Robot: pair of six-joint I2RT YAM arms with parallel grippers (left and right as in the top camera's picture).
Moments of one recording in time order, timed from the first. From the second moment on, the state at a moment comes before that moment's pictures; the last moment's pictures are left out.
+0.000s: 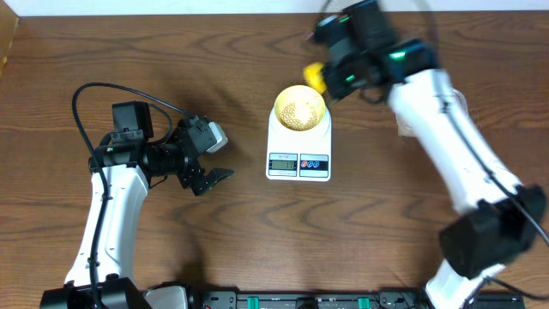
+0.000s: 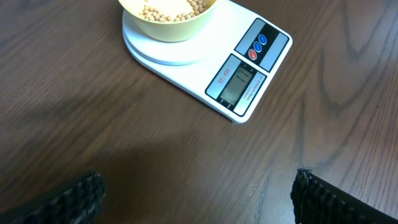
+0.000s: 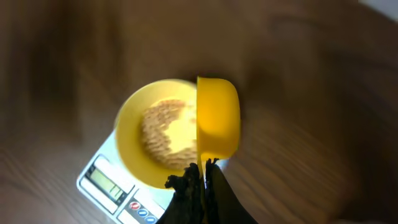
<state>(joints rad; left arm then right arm) 0.14 1.39 0.96 -0.80 0.76 1.09 0.37 1.86 1.83 -0.92 -0.18 -0.13</state>
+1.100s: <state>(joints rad) 0.14 1.39 0.96 -0.80 0.76 1.09 -0.05 1.88 1.87 -1.35 0.06 -0.02</state>
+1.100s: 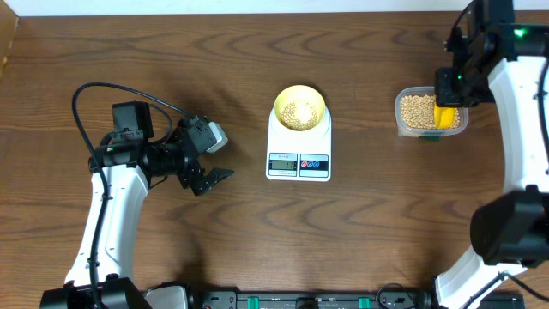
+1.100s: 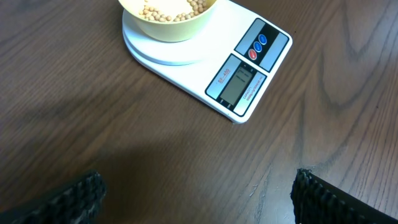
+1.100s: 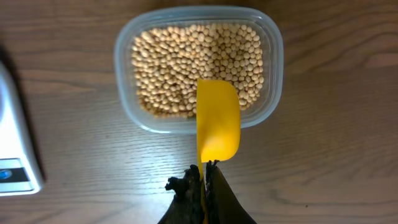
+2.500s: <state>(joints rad) 0.14 1.39 0.96 -0.80 0.76 1.09 -0.17 2.03 1.87 -1.27 -0.26 -0.01</state>
